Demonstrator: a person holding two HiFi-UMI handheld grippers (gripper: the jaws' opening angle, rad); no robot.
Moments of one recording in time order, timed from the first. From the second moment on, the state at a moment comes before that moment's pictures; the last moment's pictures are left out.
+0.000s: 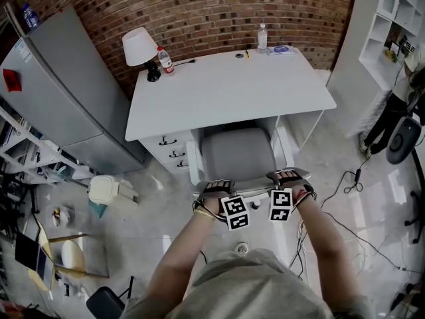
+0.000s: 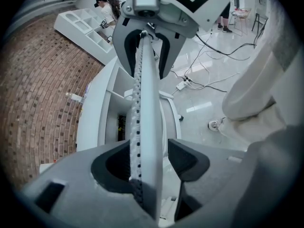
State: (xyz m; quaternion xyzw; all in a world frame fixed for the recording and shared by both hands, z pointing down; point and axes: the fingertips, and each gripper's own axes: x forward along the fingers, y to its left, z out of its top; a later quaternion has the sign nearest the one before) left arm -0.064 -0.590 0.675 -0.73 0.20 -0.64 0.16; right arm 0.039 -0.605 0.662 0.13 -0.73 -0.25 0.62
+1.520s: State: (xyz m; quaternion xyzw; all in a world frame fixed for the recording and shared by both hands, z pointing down) left arm -0.030 -0.487 0.594 -0.73 0.34 -0.57 0.14; right arm 0.062 -0.499 0.582 0.24 -0.79 -0.26 0.50
